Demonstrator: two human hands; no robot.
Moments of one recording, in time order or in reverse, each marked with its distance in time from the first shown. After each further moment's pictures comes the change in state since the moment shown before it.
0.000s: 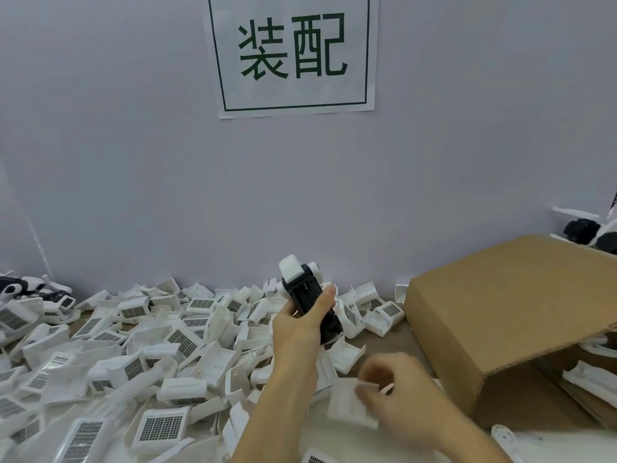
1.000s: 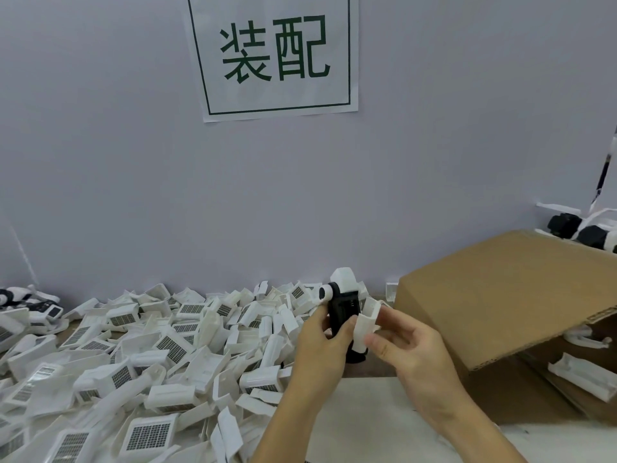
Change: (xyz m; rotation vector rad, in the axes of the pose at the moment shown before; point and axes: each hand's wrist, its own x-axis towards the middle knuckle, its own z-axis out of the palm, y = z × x) left_hand -0.012 -0.028 0.016 0.405 -0.275 0.218; right_hand 0.007 0.005 -0.017 0.841 0.219 -0.190
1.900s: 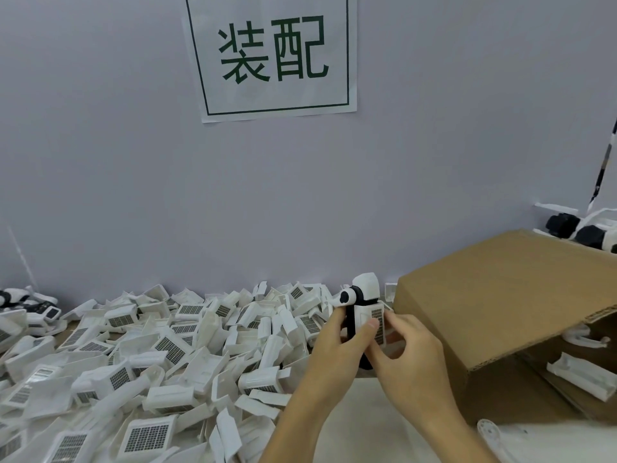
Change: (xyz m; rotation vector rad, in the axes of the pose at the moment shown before) left_hand -0.011 0.011 0.010 -0.142 -0.188 -0.083; right_hand -0.002 0.005 0.010 -0.728 0.304 -0.177
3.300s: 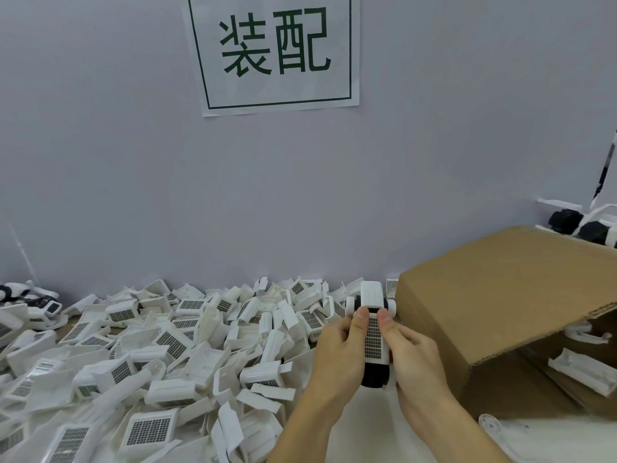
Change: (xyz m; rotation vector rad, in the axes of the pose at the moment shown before) left_hand 0.003 -0.014 0.006 0.105 0.130 -0.005; right_hand -0.003 -0.023 0.004 0.778 -0.067 0.543
